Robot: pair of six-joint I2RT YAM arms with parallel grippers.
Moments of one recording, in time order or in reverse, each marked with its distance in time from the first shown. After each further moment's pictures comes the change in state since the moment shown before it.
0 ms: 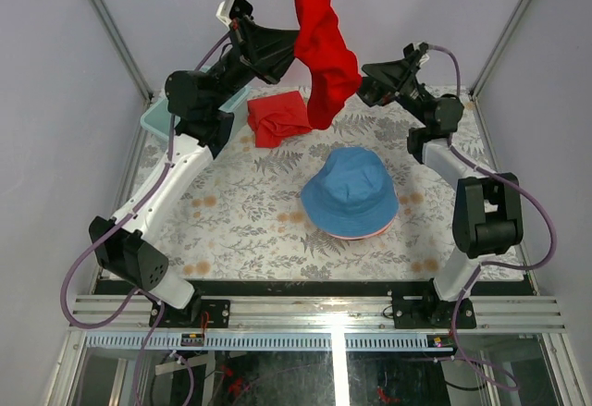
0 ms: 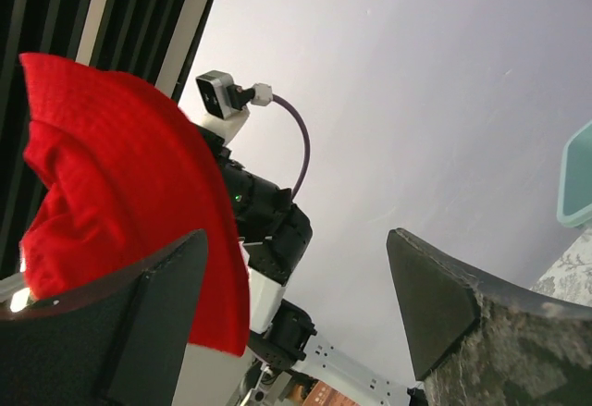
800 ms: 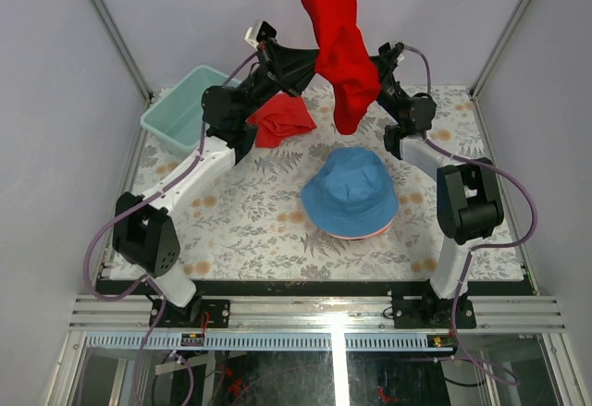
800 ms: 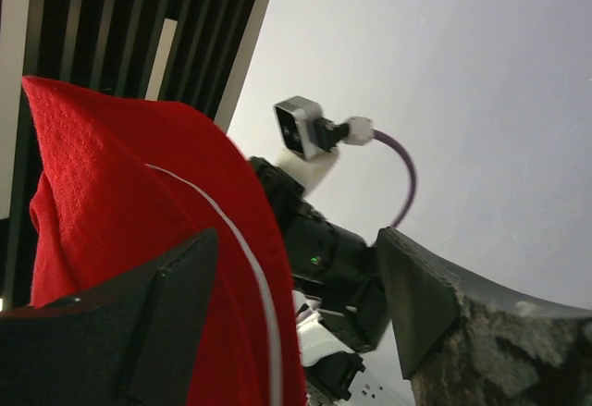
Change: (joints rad) left arm -0.073 0.107 -0.124 0.189 -0.080 0.000; right arm 0.139 0.146 0.110 0.085 0.158 0.077
